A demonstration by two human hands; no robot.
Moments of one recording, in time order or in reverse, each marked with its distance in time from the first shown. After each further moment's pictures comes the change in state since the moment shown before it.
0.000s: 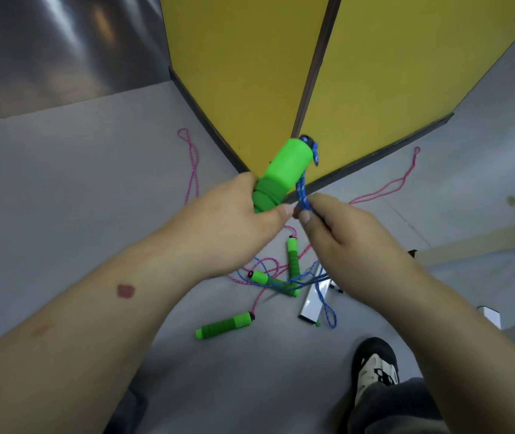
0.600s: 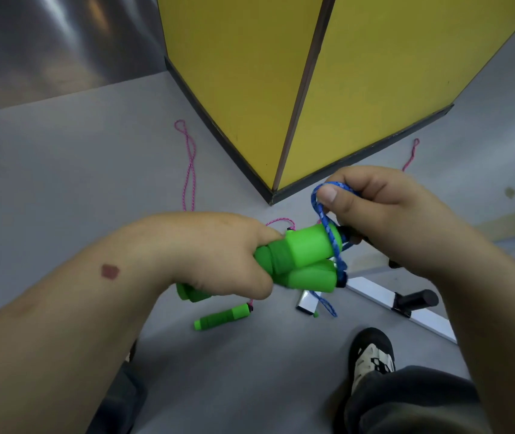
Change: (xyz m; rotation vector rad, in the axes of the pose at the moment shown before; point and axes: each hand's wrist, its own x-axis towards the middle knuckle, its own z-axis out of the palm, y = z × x) left_hand -0.010 0.003 -0.009 0.239 -0.613 0.103; right_hand 0.002 0.008 -0.040 0.559 -0.131 -0.002
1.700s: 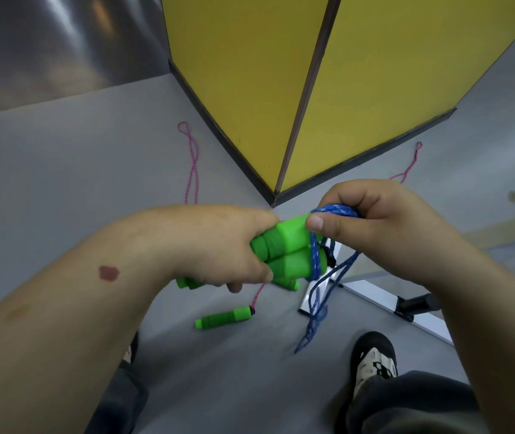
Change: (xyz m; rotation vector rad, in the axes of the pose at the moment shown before) left_hand -0.004 -0.003 -0.007 0.003 0.015 -0.077; right_hand 0.000 0.002 0.005 -0.101 -0.046 -0.042
